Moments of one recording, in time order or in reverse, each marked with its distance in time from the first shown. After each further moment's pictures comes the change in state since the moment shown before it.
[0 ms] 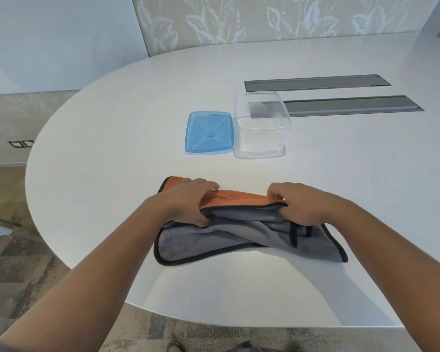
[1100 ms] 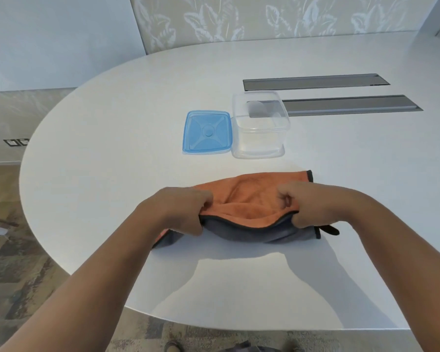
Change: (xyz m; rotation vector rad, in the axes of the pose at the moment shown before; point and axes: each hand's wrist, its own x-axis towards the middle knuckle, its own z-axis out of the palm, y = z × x) left_hand -0.033 0.032 -0.015 0.232 -0.051 -0.041; right_hand -0.017 0.003 -0.022 0.001 -0.098 -0.017
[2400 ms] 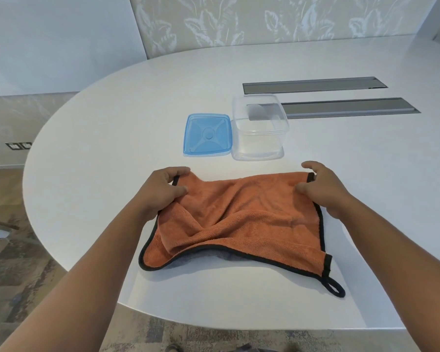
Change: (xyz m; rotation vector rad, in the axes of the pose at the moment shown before) left_hand 0.033 -0.059 0.030 -1.185 0.460 -0.200; right_hand 0.049 0.059 0.022 0.808 0.626 0.274
